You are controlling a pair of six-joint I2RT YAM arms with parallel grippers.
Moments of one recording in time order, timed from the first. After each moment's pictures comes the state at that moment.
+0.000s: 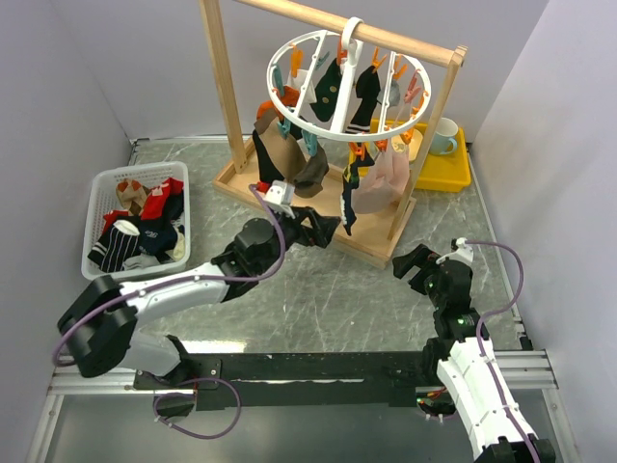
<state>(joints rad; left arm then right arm) -0.89 1.34 0.75 0.61 -0.20 -0.49 0.06 0.49 0.21 -0.20 -0.03 0.63</state>
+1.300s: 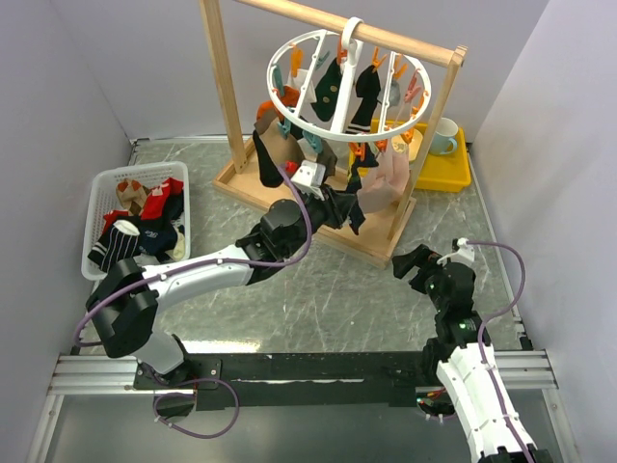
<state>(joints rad) -0.96 1.53 1.06 0.58 -0.23 -0.43 0.06 0.42 0.21 -0.20 -0.05 0.61</state>
